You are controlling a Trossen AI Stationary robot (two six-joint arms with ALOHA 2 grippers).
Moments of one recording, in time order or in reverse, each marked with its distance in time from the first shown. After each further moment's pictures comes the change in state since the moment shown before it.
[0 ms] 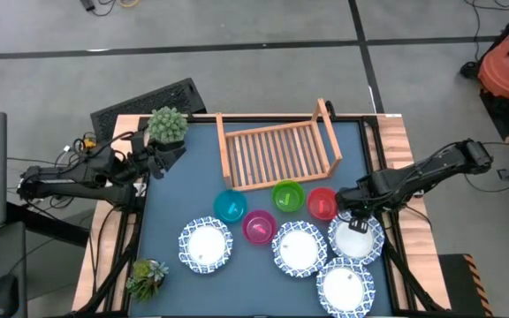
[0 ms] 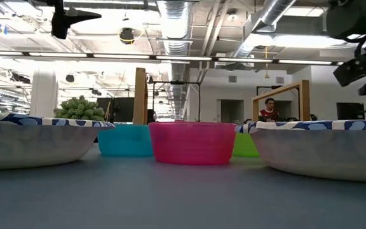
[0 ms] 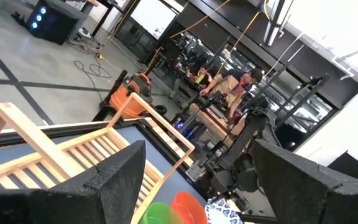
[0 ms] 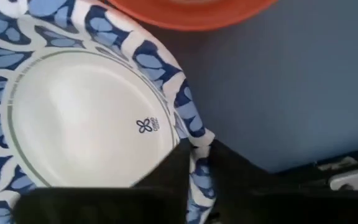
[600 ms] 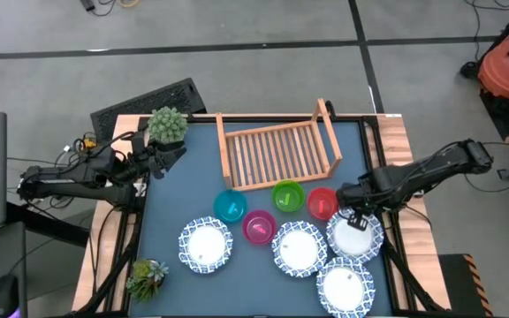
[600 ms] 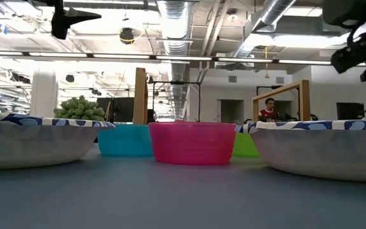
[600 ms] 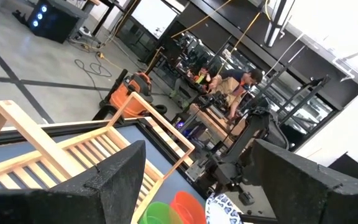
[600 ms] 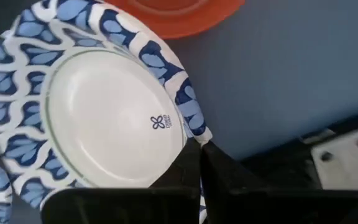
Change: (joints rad) left arm 0.000 0.000 0.000 -0.004 -0.002 -0.011; right arm -0.015 -0.002 0.105 -0.127 0.021 0.086
